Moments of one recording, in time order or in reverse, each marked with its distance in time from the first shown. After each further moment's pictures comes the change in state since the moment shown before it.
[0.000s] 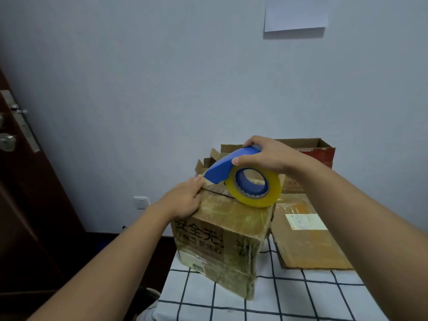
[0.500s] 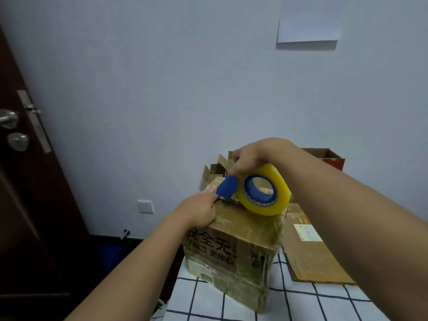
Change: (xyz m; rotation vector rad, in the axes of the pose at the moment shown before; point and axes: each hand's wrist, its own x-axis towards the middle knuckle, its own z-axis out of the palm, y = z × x) left_hand -0.004 0.009 0.005 0.011 0.032 0.107; right_hand 0.065 -0.071 0.024 -0.708 -0.436 0.141
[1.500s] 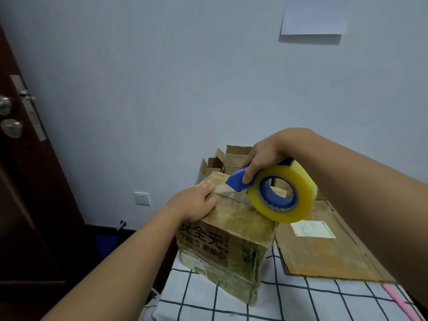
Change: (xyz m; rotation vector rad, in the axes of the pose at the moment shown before) left_hand -0.002 -0.010 0.004 0.019 -0.012 -0.112; right_hand -0.019 0.027 -0.003 -0.034 -0.168 -0.008
